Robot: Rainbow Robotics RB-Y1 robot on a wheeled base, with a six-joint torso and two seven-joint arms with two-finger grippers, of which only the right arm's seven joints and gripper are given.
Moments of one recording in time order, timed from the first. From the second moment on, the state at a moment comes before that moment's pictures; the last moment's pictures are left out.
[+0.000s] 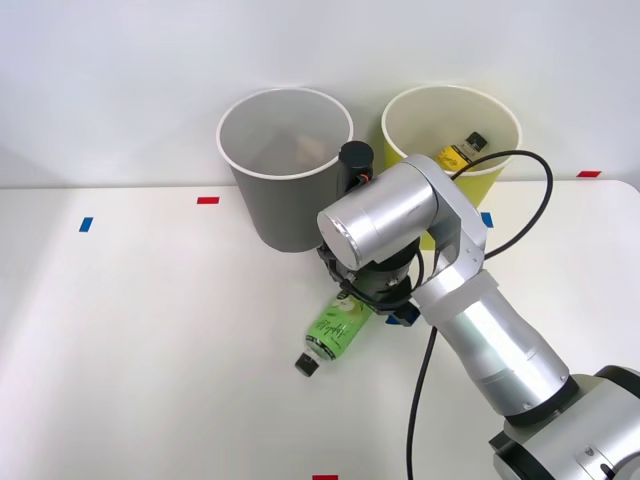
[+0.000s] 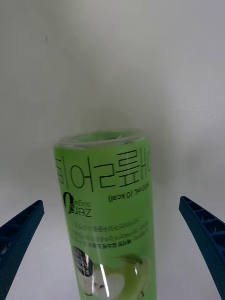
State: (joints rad) arm -0.71 -0.06 0.39 -1.46 -0.19 1.72 0.22
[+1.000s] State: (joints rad) arm -0.72 -0.01 0.36 -1.38 -0.10 1.65 0.24
